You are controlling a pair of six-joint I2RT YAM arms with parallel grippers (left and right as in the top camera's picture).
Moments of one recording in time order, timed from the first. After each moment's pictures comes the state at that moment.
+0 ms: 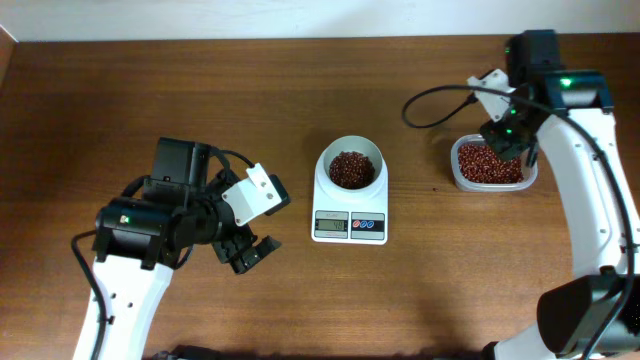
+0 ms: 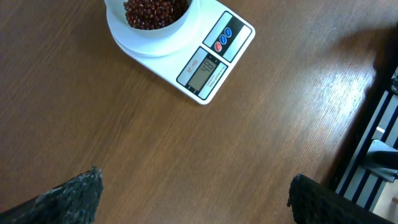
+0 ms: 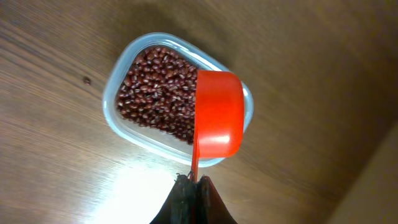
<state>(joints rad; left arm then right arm) -0.17 1.17 1.23 -1.22 0.42 0.78 0.02 1.74 1.72 -1.24 0.18 -0.55</state>
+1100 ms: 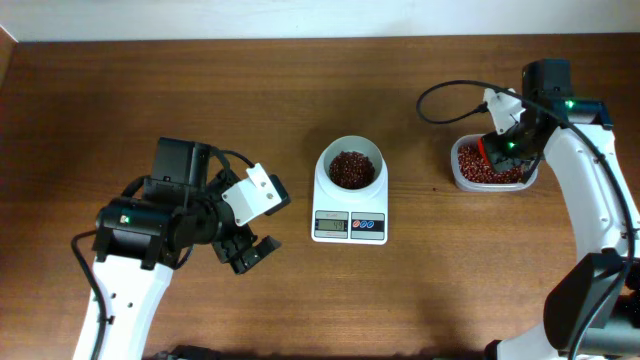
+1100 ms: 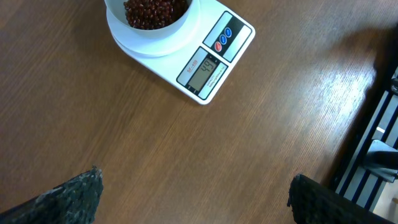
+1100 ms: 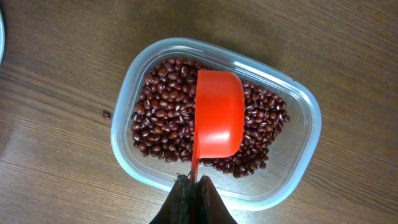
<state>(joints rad) -0.17 1.17 1.23 -1.22 0.42 0.78 -0.09 1.73 1.47 -1.00 -0.01 -0.42</state>
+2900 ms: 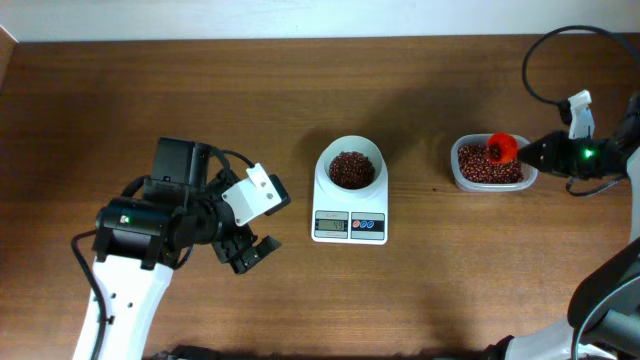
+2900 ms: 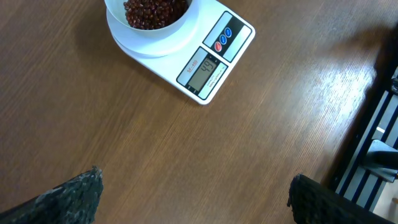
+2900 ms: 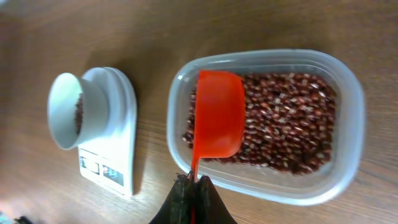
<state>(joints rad) -0.17 1.17 1.23 -1.22 0.42 0.78 -0.48 1.78 1.47 -1.08 -0.72 -0.34</state>
